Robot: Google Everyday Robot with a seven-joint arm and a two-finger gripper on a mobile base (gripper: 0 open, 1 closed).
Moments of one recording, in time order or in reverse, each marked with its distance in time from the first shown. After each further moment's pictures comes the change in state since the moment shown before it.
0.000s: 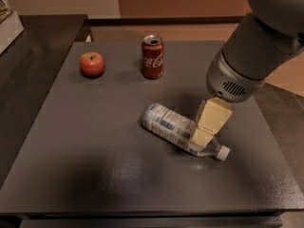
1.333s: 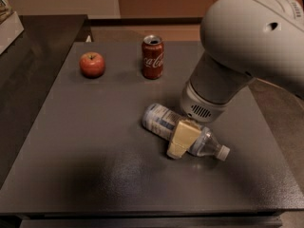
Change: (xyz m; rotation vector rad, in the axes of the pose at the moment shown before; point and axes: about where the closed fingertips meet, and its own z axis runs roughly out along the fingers) arm -0.019 0.027 0.060 -0.044 0.035 0.024
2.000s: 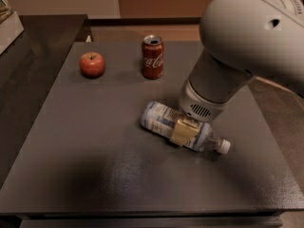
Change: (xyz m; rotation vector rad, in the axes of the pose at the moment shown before) arm -0.003 0.002 -0.004 0.002 -0.006 -0.015
